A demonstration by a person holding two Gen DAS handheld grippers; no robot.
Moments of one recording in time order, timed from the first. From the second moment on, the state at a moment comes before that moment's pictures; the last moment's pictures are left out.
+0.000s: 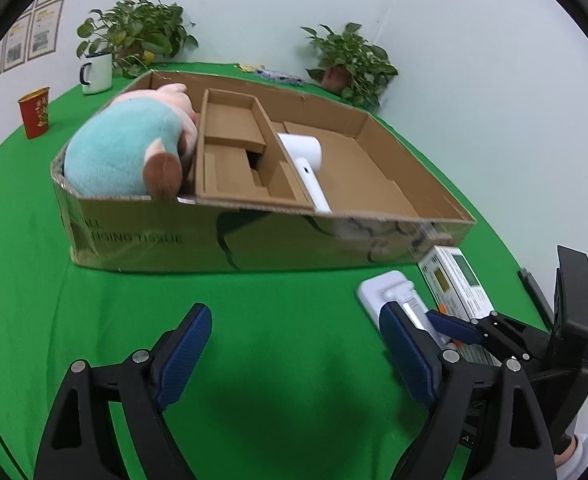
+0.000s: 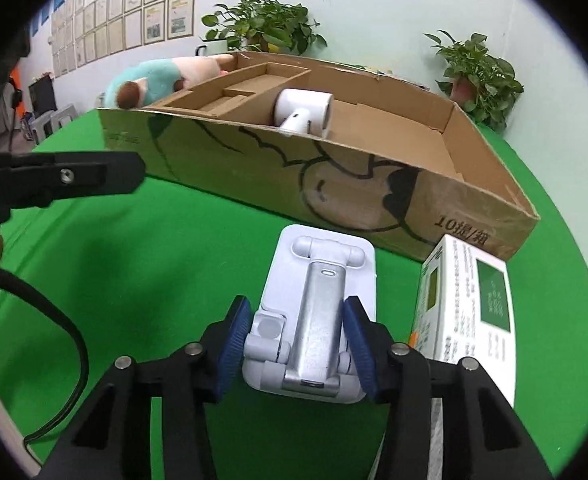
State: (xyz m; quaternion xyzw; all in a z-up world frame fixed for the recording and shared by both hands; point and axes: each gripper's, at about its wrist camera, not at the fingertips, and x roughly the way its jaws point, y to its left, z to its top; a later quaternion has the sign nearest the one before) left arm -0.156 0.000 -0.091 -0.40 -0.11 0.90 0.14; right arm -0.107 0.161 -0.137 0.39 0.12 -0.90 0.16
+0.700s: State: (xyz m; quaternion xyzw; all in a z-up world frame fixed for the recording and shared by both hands) left arm -0.153 0.009 -0.112 -0.42 -0.15 0.87 0.18; right arm -0.088 0.150 -0.138 0.39 0.06 -0.89 0.22
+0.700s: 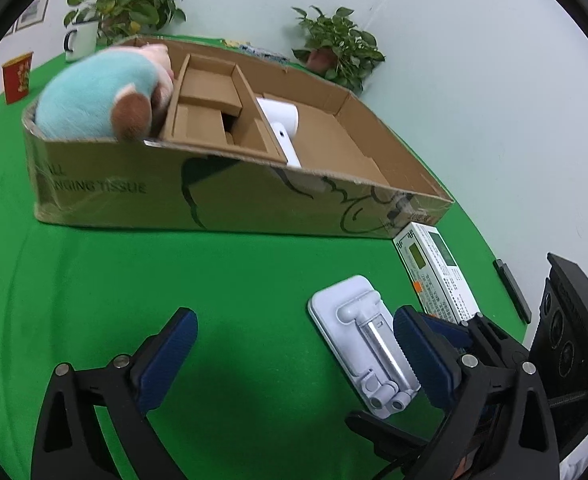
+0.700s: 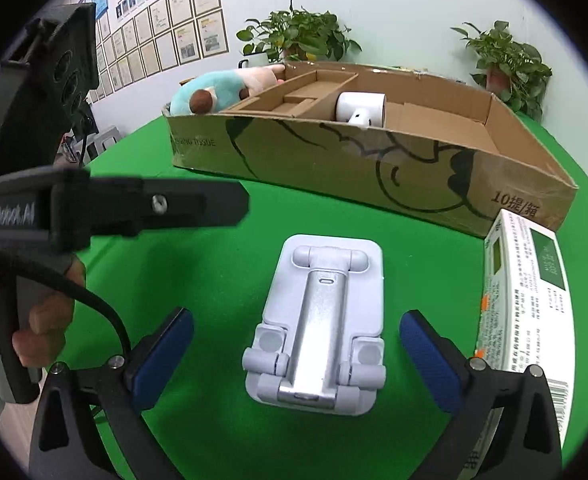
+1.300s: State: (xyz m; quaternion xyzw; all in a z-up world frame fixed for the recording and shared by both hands) left arm -0.135 0.016 -0.137 -0.47 -0.27 0.79 0.29; right arm -0.053 0.156 -0.143 0.43 -0.01 -0.88 0.22
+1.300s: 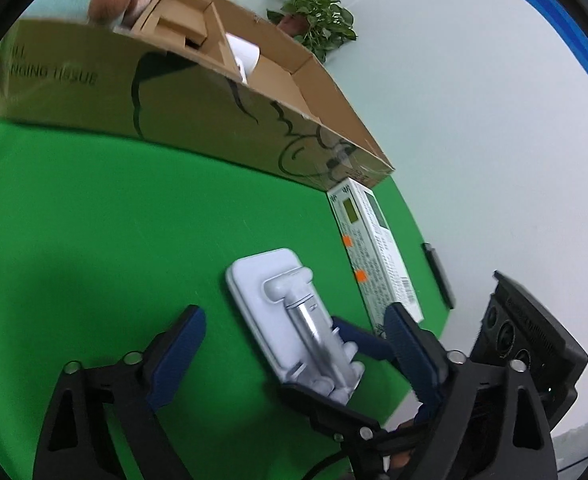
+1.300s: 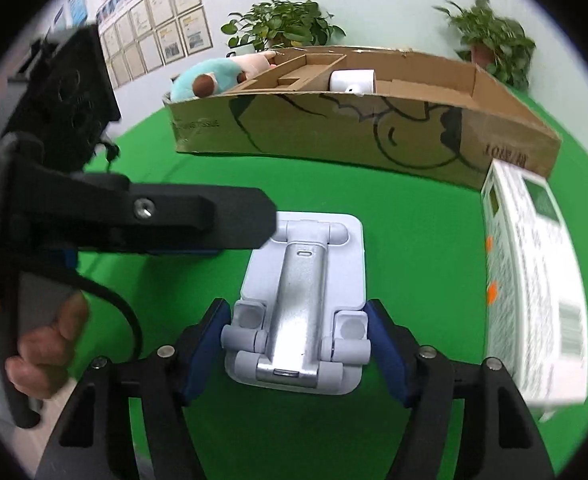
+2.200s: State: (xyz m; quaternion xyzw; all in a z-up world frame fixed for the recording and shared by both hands) left arm -0.126 0.022 -0.078 -0.42 -0.22 0.83 0.29; right arm -0.059 0.150 -0.112 0.39 -0.08 -0.88 0.27
